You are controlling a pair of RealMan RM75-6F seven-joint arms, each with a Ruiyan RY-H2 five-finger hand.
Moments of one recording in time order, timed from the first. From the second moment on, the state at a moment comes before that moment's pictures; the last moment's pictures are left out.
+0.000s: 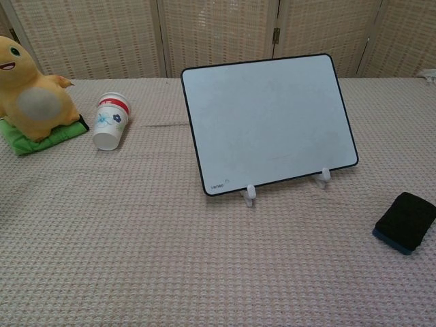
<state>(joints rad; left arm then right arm) -0.22 -1.20 0.02 -1.53 1.62 1.39 0.21 0.13 -1.17 0.00 -1.77 -1.49 1.21 -0.78</state>
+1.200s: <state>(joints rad) -0.22 -1.17 0.02 -1.52 1.58 1.36 0.11 0.36 -1.41 0.01 -1.66 -1.19 1.08 -0.96</state>
